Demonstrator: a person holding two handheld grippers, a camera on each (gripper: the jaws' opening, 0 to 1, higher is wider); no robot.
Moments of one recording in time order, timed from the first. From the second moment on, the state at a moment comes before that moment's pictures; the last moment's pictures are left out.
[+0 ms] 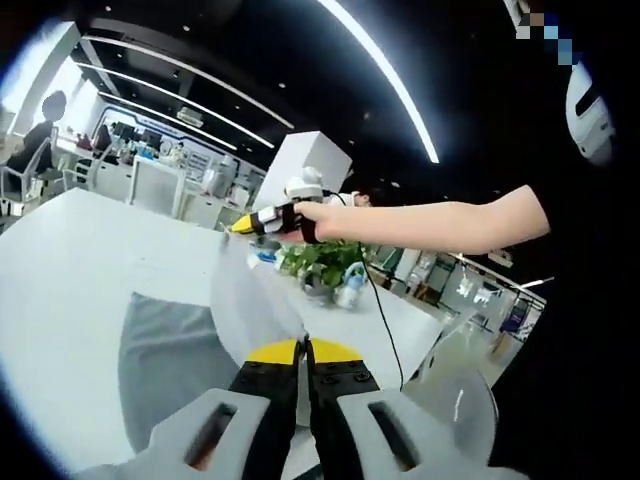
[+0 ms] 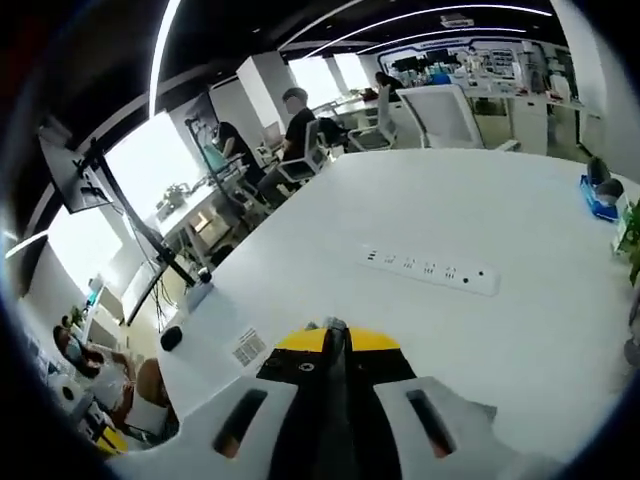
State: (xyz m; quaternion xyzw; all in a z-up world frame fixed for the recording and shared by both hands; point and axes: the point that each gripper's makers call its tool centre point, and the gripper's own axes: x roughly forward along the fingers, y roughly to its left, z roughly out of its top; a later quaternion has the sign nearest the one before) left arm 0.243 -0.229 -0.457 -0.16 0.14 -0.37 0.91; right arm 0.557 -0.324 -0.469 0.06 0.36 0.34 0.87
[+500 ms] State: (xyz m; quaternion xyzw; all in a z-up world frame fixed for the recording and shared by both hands) left arm 0.242 -0.205 -0.494 -0.19 0.17 -0.33 0.91; right arm 0.554 -0.299 -0.500 0.05 0.38 0.34 0.86
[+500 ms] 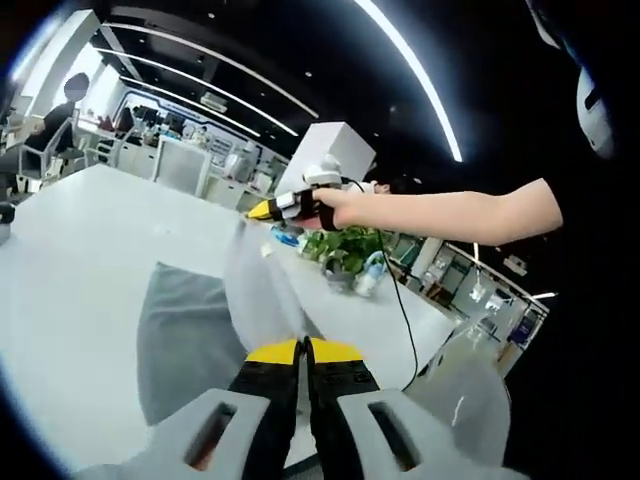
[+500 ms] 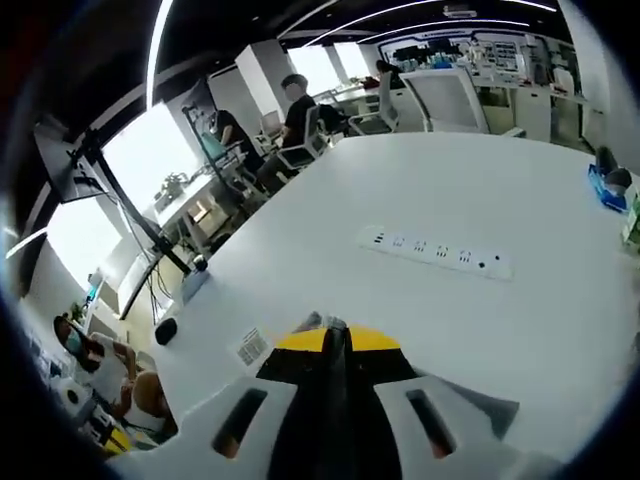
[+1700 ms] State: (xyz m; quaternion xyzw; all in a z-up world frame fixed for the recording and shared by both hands) left arm 0.251 -0.151 -0.569 -0.20 0.23 -0.26 0.92; right arm 0.569 -0.239 -0.588 0.10 0.43 0.33 0.83
